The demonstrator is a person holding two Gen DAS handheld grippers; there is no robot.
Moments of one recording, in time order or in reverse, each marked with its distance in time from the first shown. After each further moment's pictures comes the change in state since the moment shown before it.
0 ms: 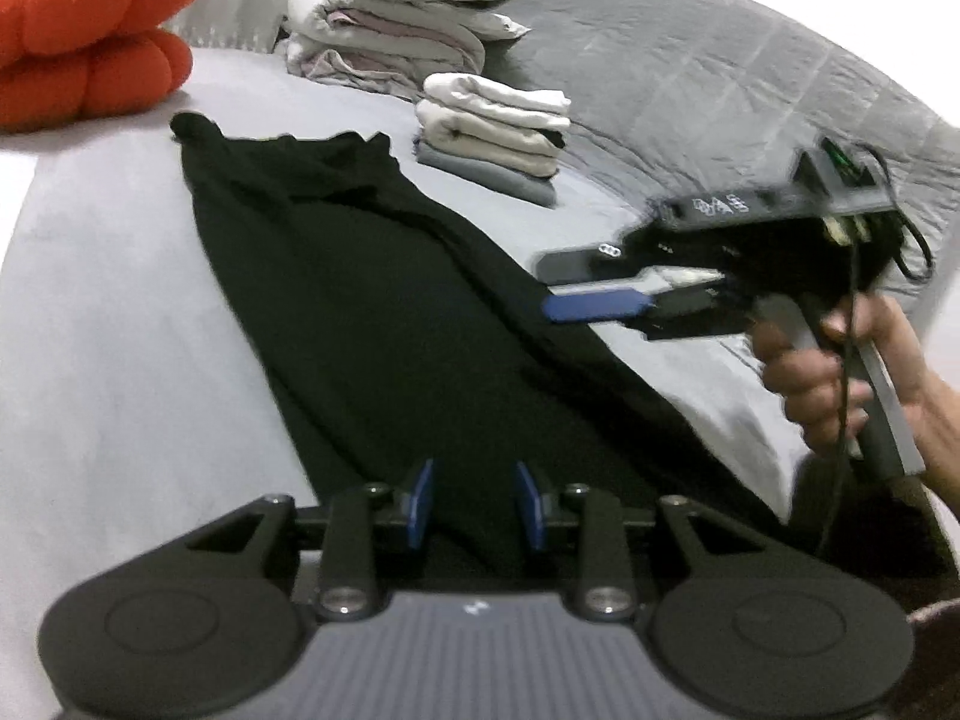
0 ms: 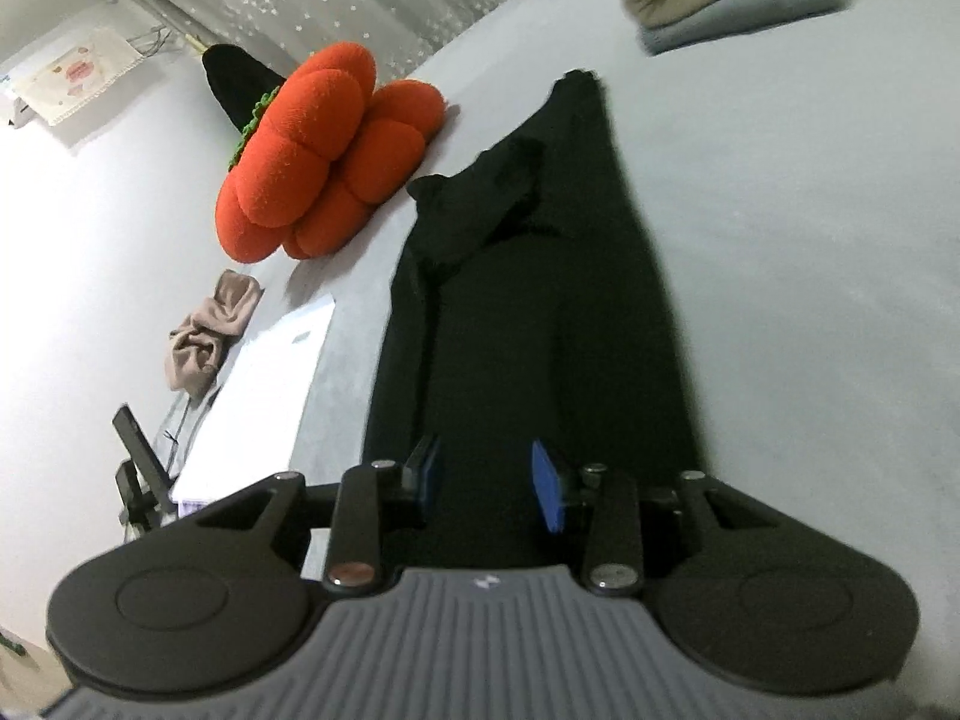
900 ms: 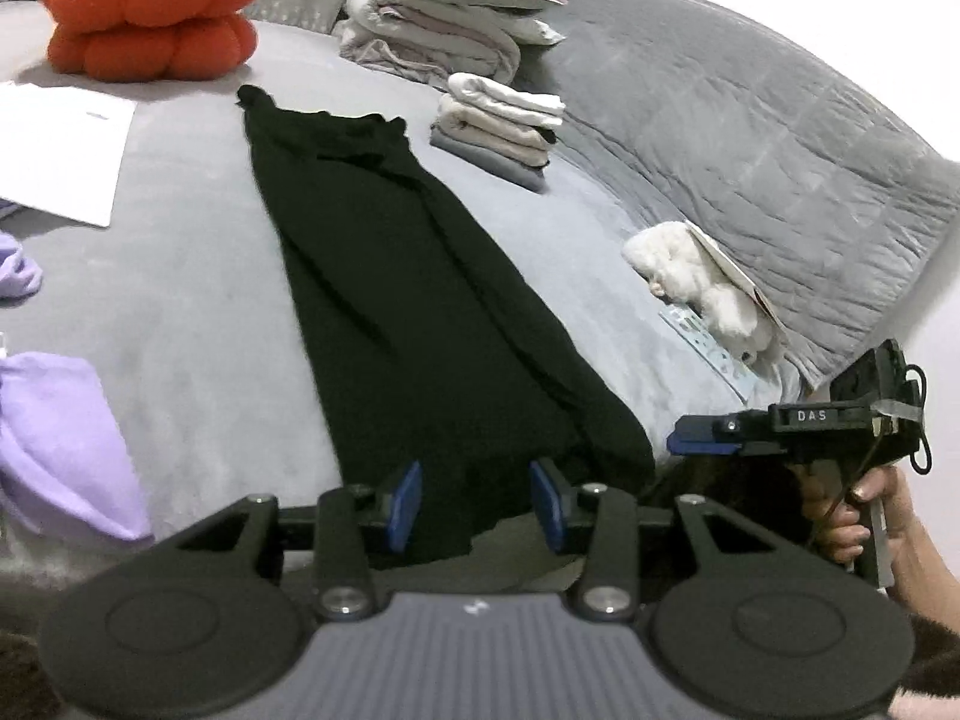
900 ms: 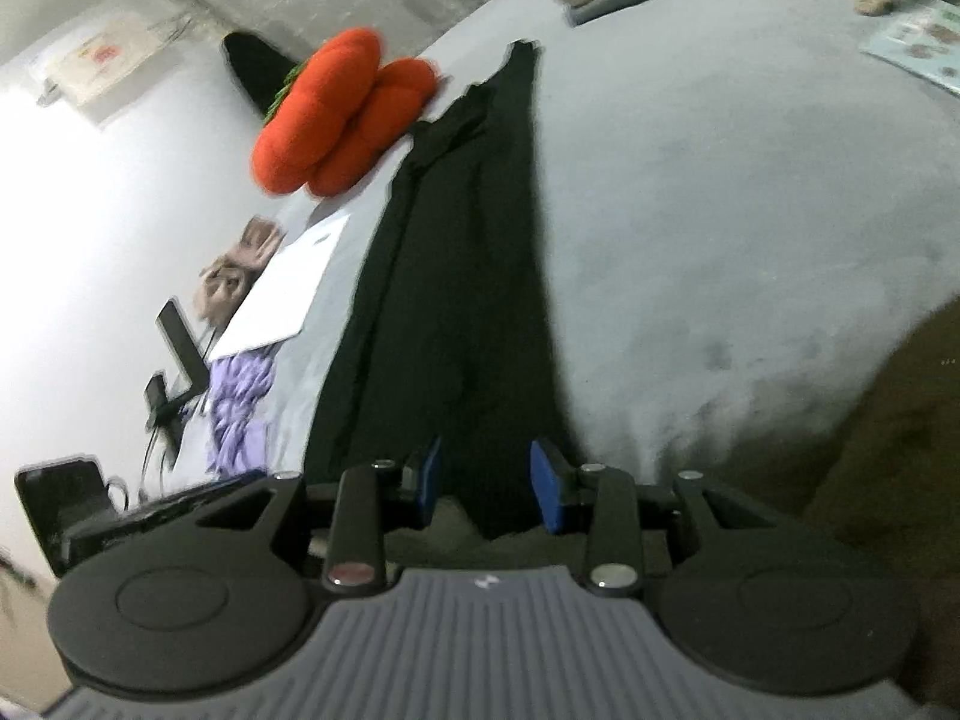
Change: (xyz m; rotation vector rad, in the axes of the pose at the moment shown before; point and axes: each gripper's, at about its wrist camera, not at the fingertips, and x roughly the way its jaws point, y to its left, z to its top) left arm -0.091 -0.071 -0.055 -0.093 0.020 0.057; right arm -0.117 -0.033 -0.114 -0.032 0.043 0.043
